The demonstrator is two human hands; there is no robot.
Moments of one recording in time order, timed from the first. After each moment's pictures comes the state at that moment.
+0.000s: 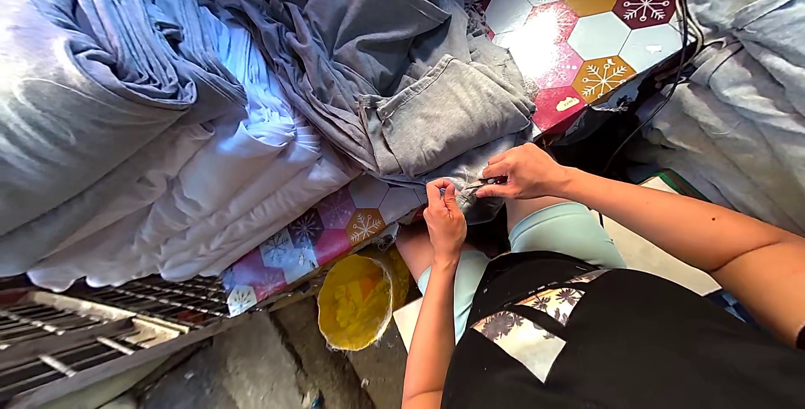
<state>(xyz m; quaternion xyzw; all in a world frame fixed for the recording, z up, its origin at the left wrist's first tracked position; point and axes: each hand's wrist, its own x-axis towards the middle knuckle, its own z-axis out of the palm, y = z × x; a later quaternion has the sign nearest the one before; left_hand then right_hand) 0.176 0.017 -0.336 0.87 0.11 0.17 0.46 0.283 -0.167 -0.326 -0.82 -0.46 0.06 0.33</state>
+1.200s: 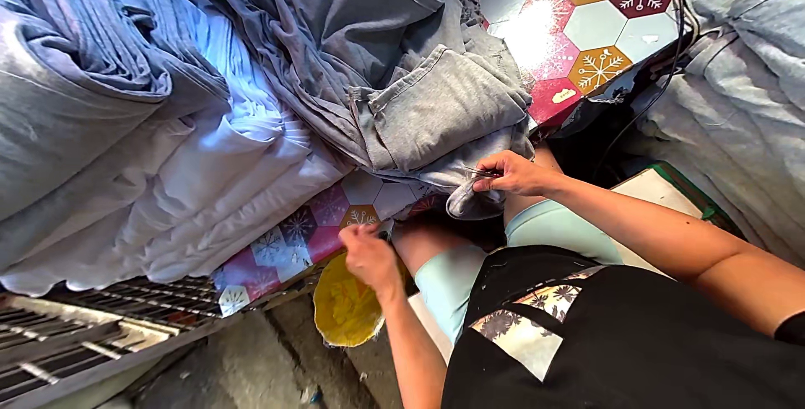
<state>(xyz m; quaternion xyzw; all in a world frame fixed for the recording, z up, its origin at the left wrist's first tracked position) 0.119 0.116 -0.318 0.89 0.36 0.12 0.24 0.269 -0.158 -0.341 -0.65 -0.27 0.30 0.65</state>
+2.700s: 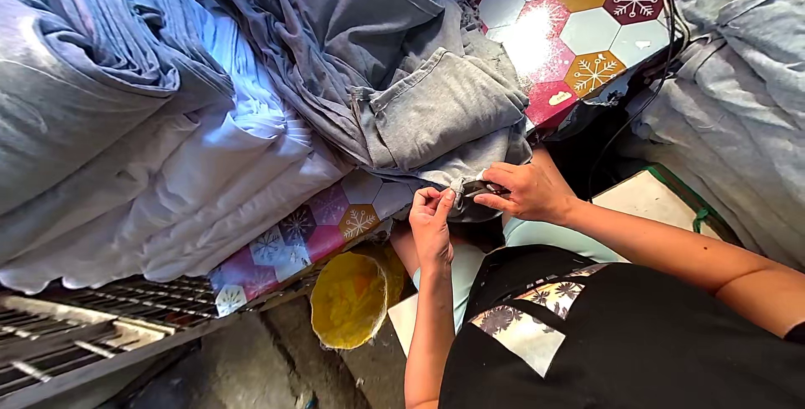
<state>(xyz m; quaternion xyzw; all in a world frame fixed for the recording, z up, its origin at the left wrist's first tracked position) 0.155 0.016 -0.298 0.57 0.25 0.08 0.78 0.224 -0.164 -0.322 -0.83 -0.36 -0.08 0.42</state>
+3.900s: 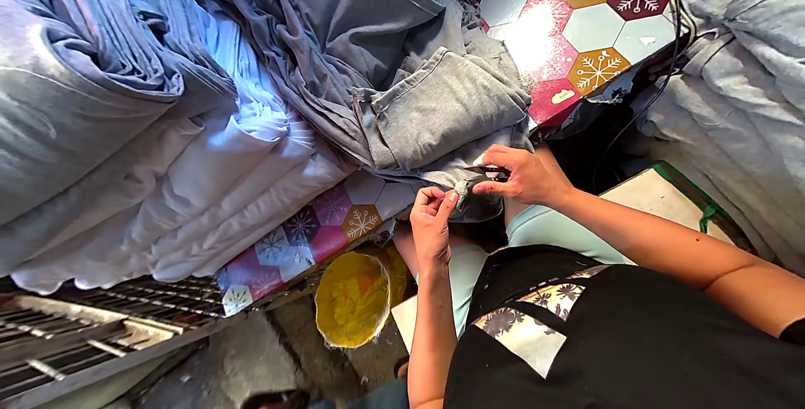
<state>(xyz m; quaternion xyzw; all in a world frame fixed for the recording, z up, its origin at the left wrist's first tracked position) 0.155 0.026 -0.299 0.59 0.22 0.04 0.77 0.248 -0.161 -0.332 -0.80 -0.30 0.07 0.51</state>
